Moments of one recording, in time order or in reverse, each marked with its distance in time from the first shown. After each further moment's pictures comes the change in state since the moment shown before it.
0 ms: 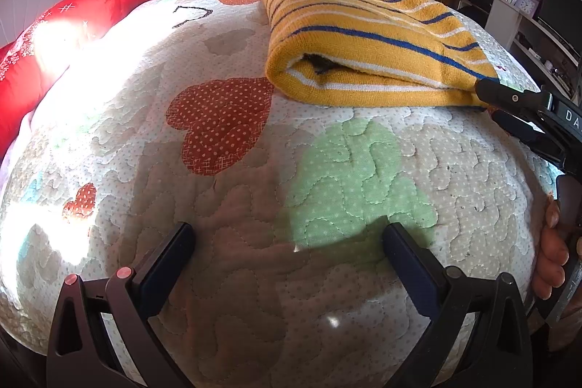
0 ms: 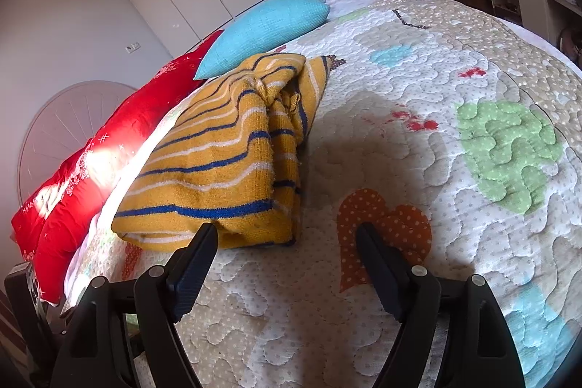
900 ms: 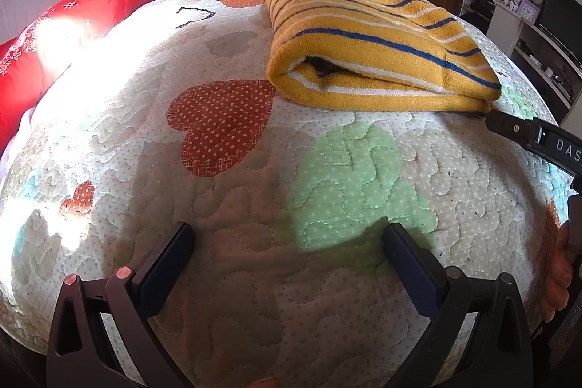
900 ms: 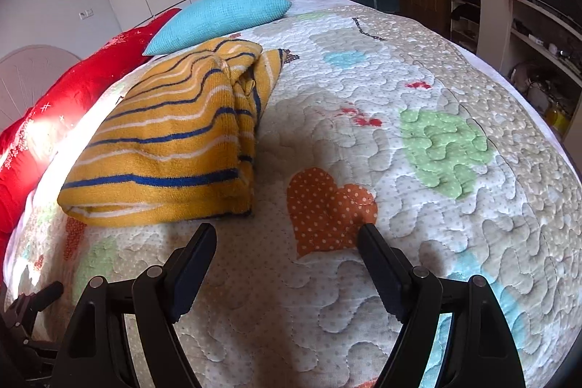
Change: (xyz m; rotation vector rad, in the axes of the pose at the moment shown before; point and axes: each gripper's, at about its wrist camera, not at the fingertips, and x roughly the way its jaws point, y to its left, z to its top) left arm 0.002 -0.001 -0.001 -0.023 -0.018 0.002; right arm -0.009 0.020 -0.006 -0.105 0.047 -0.341
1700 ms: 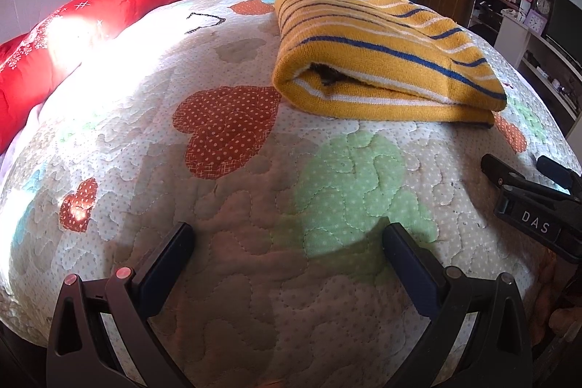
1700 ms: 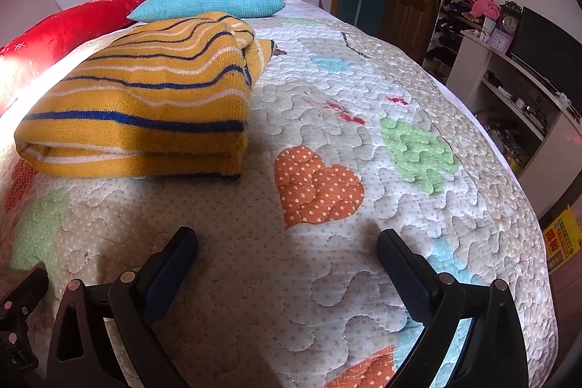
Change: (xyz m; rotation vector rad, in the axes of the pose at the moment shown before) left arm -0.004 -0.006 -0.005 -0.034 -0.046 0.029; right arm 0.005 0.026 -0.022 -0.164 -0.034 -0.247
